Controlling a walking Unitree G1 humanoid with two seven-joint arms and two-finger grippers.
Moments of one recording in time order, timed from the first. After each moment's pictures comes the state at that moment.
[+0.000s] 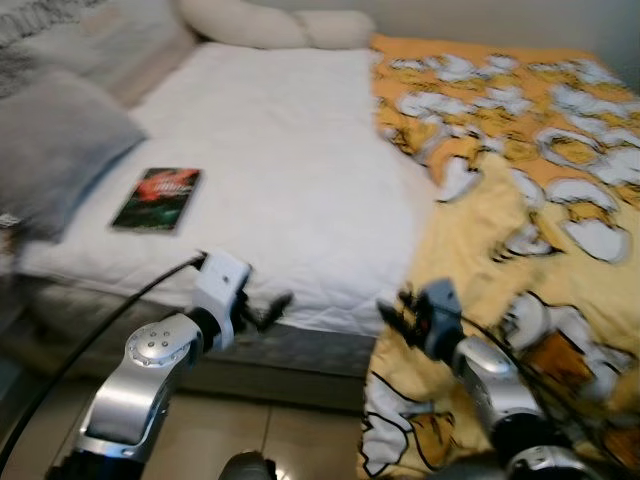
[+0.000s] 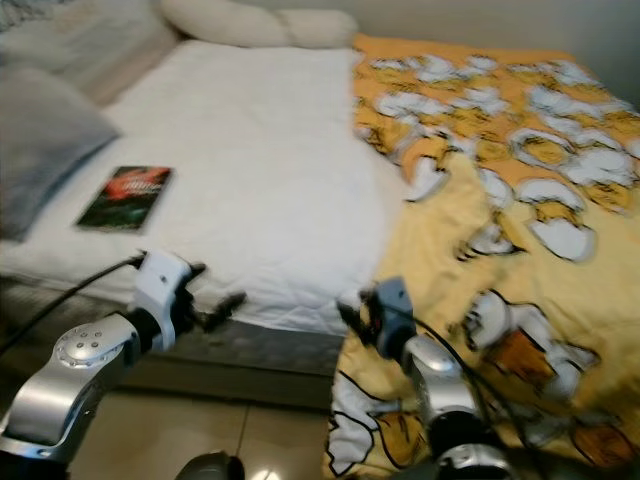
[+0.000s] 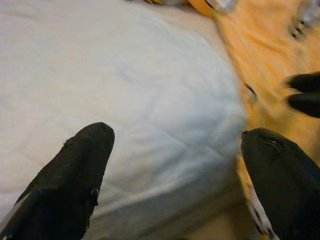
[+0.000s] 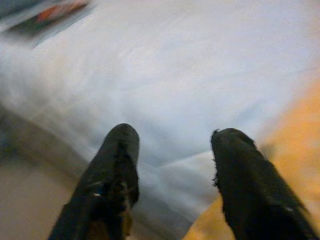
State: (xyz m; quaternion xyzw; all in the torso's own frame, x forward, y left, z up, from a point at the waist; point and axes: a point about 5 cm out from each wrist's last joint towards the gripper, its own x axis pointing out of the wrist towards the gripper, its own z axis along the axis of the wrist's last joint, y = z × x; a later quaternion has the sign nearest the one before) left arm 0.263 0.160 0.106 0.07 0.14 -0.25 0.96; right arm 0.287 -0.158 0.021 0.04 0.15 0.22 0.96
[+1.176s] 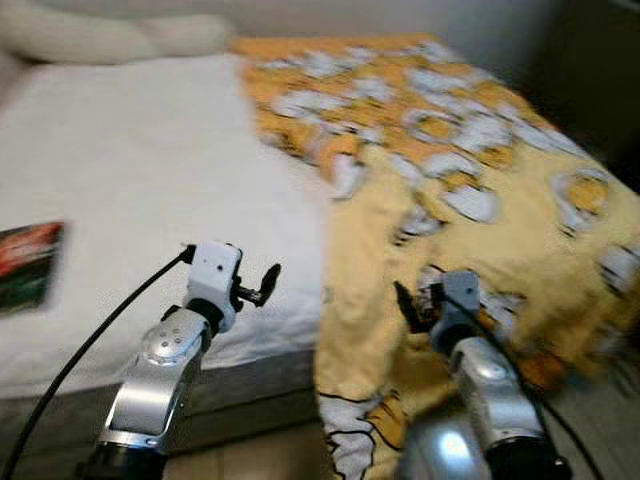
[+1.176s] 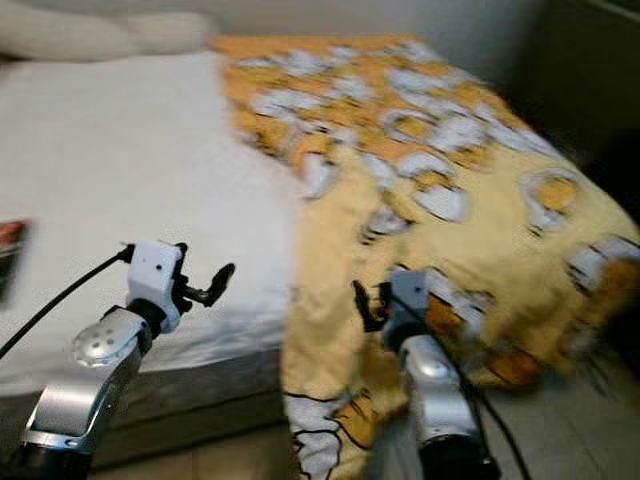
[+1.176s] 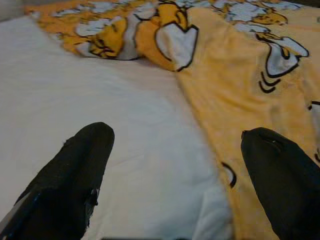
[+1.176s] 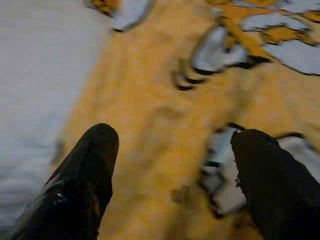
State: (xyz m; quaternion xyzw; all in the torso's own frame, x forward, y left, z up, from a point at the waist) left arm 0.275 0.160 0.102 0.08 0.09 -0.16 0.98; right arm 0.279 -0.158 0.035 0.01 0.14 0.09 0.99
